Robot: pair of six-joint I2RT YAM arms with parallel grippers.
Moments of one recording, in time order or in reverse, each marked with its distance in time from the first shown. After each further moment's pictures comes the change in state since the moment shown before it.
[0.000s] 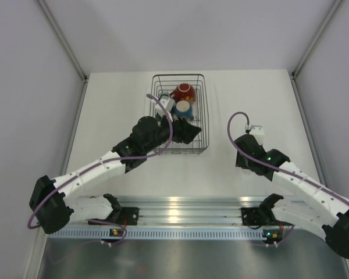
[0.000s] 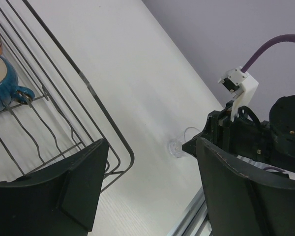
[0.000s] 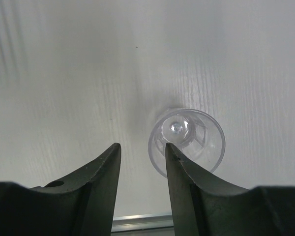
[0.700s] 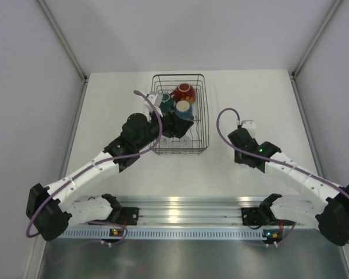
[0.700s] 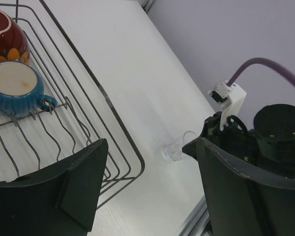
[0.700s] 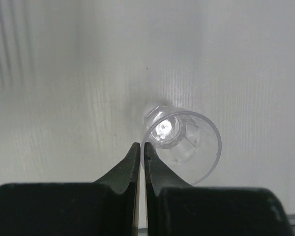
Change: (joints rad) left arm 0.082 -0.071 -0.004 -0.024 0.023 -0.011; right arm -0.002 0.161 0.048 0.056 0.001 -0.085
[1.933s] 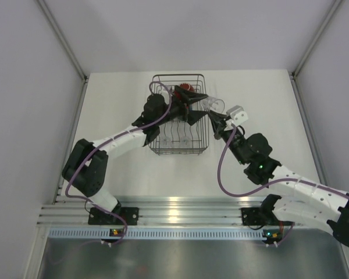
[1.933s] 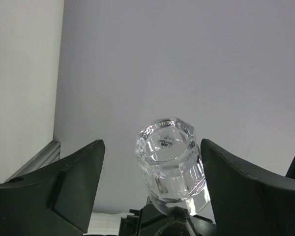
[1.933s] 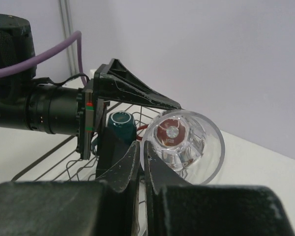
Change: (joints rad) left arm 0.149 0.512 0.187 0.368 0.362 -1.172; right arm 0.222 -0.133 -0.109 1.292 -0.169 -0.715
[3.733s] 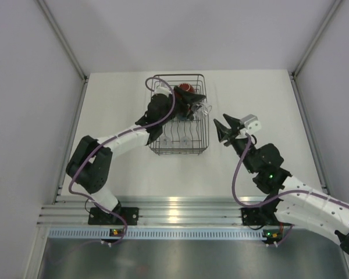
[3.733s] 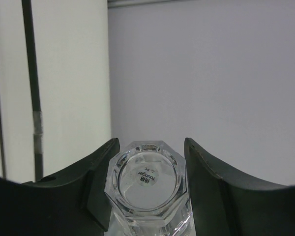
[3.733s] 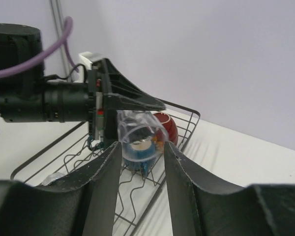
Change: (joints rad) left arm -0.020 0.082 0.041 0.020 -0.221 0.249; right arm 0.005 -0.160 -0.102 -0.028 0.028 0.021
